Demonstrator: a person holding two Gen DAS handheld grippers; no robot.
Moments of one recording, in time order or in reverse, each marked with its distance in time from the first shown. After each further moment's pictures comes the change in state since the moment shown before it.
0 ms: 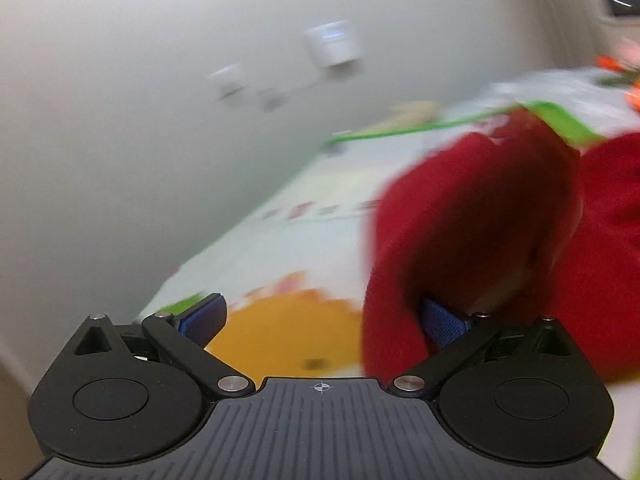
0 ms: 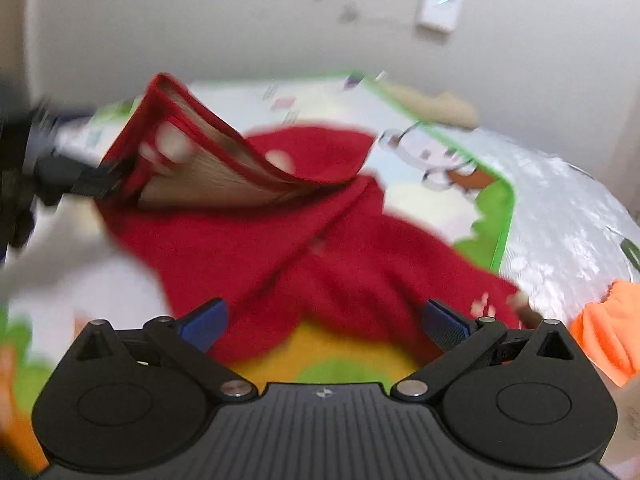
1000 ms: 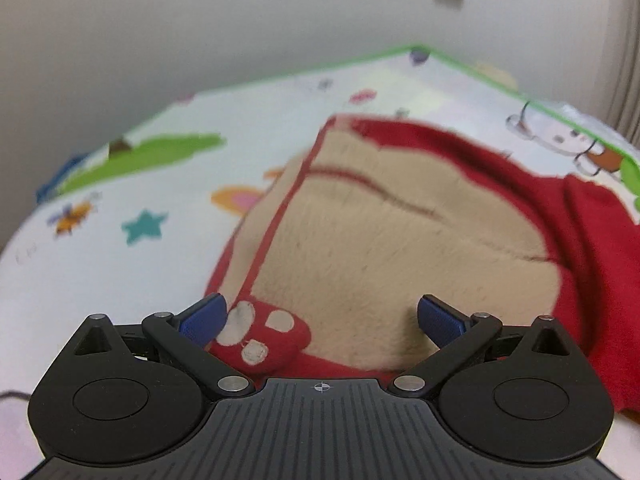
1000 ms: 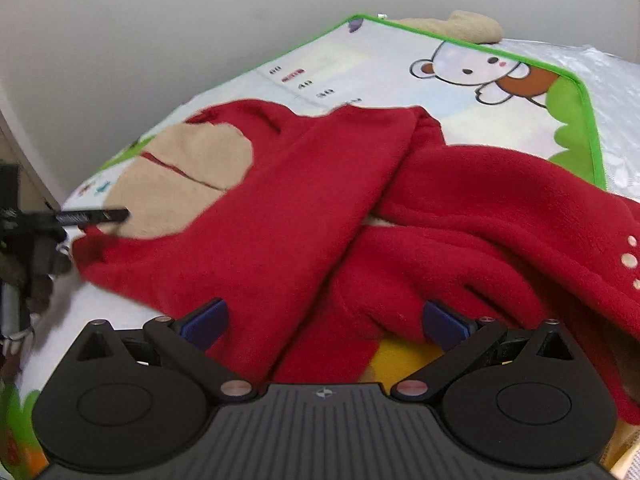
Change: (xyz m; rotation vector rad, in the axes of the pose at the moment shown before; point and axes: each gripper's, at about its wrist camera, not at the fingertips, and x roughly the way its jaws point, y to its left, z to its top) left arm 0.121 0.113 -0.059 -0.401 0.350 -0.216; right arm 0.071 0.037 -0.014 0.277 0.120 0.226
